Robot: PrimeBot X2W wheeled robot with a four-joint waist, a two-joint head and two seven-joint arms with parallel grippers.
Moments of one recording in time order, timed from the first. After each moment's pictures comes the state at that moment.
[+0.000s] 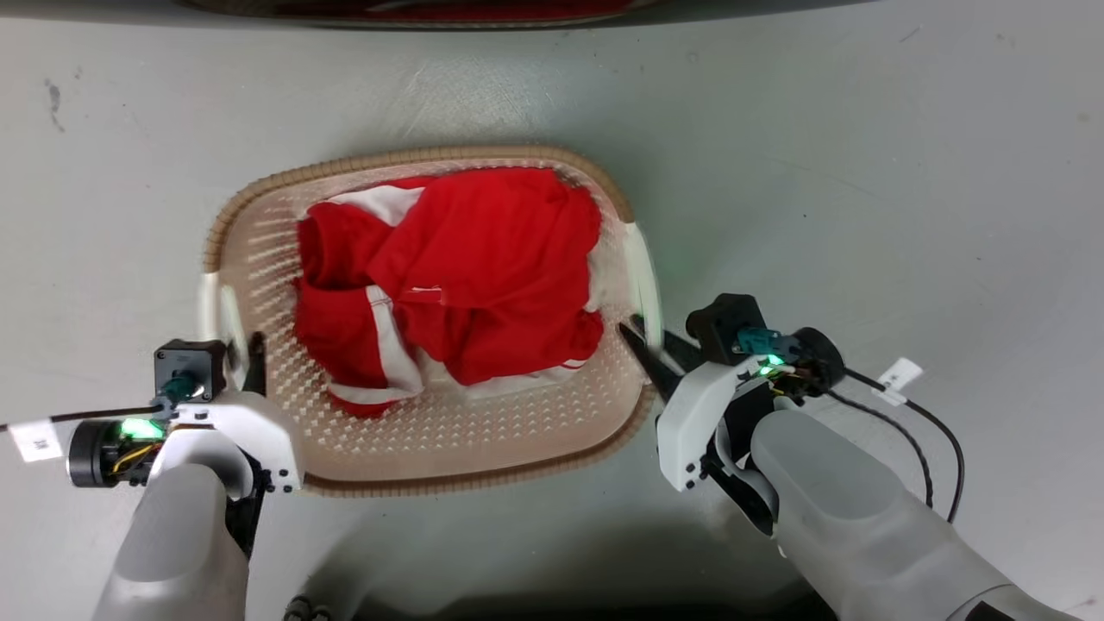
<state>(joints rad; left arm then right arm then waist) -0.57 0.22 0.04 0.94 -0.02 -0.09 -0.26 -0.78 -0.05 0.87 0.98 0.60 0.13 -0.27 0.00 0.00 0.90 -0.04</state>
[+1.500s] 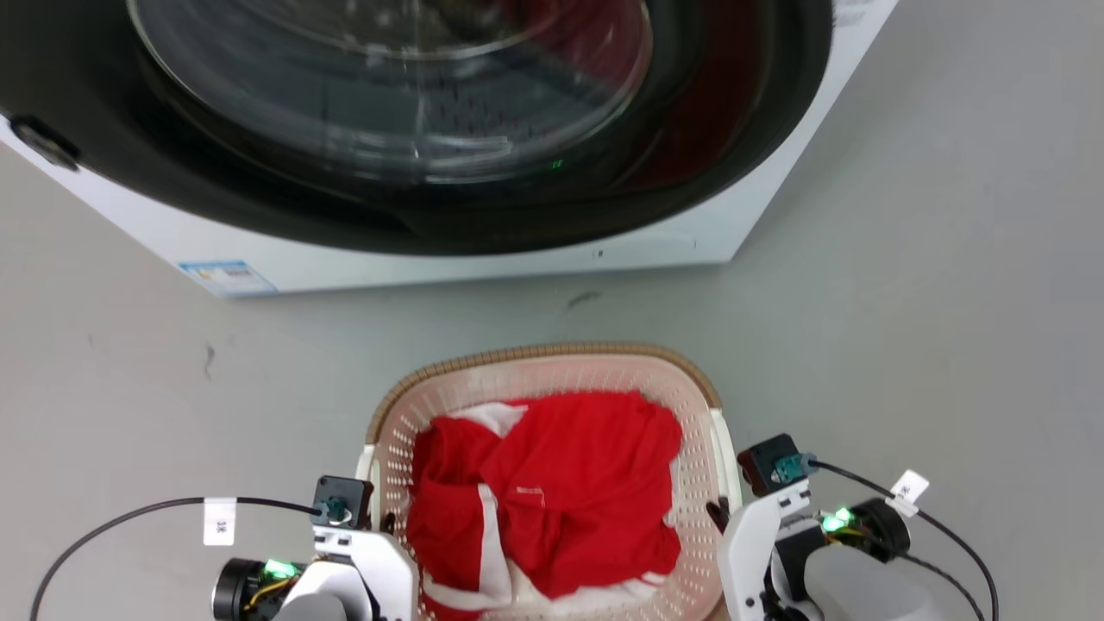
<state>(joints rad) -0.51 0.10 -0.30 1.26 -0.22 -0.12 -0.23 -0.63 -0.07 1.05 1.24 0.81 0.13 -0.14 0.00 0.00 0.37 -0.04</state>
